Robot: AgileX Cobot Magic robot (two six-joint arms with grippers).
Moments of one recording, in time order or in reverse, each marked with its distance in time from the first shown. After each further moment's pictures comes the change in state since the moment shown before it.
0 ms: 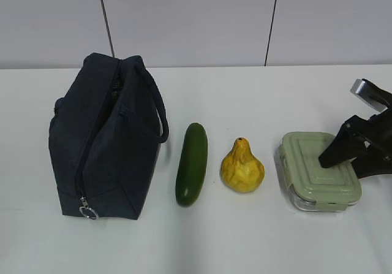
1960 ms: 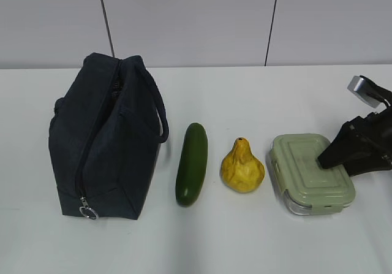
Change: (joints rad) left arm 0.000 0.000 0.000 0.000 0.000 0.000; right arm -0.003 0.000 -0.003 0.042 0.063 -0.154
